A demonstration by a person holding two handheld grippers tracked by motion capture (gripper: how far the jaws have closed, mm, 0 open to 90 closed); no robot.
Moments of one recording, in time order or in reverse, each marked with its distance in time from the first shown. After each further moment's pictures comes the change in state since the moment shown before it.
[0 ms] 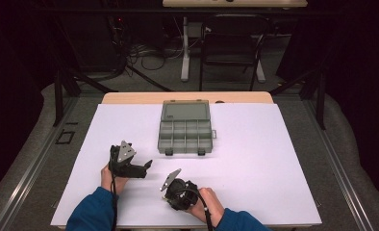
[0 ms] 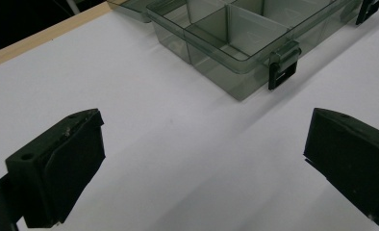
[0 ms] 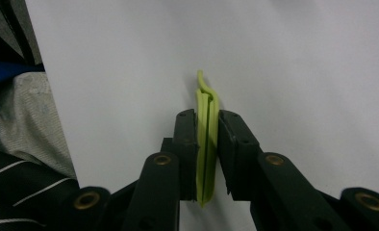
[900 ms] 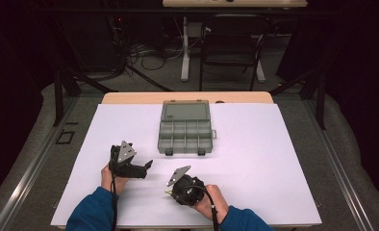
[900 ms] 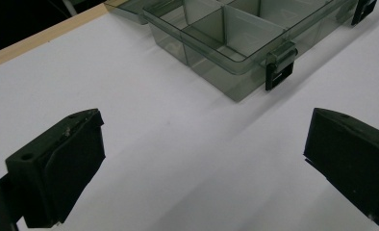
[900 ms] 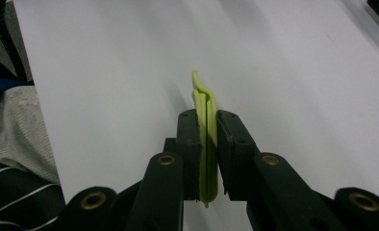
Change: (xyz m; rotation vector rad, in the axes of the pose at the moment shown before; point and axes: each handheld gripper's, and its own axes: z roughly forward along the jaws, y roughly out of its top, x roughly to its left) left arm 0.000 0.000 0.001 -0.005 -0.010 0.005; right arm -0.013 -0.008 -0.014 -0.088 -0.031 0.009
